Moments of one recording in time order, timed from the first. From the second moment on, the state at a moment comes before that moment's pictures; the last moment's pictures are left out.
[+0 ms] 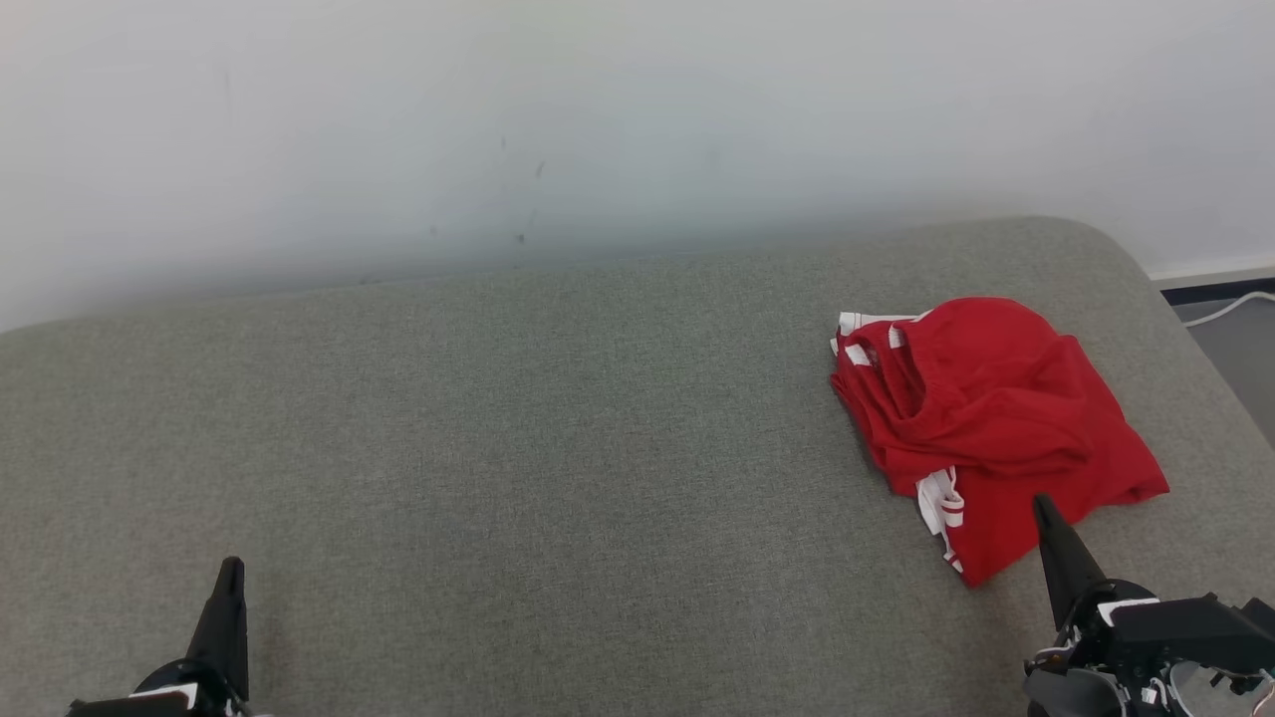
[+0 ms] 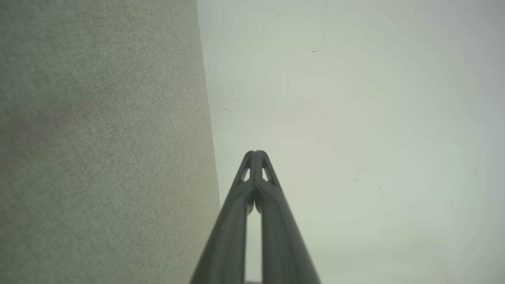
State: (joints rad) left arm -0.08 0.04 0.09 0.28 -1.58 -0.12 0.11; right arm -0.08 -0.05 -0.13 0.29 1.58 0.11 0.11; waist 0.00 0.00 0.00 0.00
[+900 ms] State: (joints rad) left arm -0.08 0.04 0.09 0.29 -1.59 -0.12 0.11; right arm -0.08 -0.04 -0.13 0.30 1.60 0.12 0.11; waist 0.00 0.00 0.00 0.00
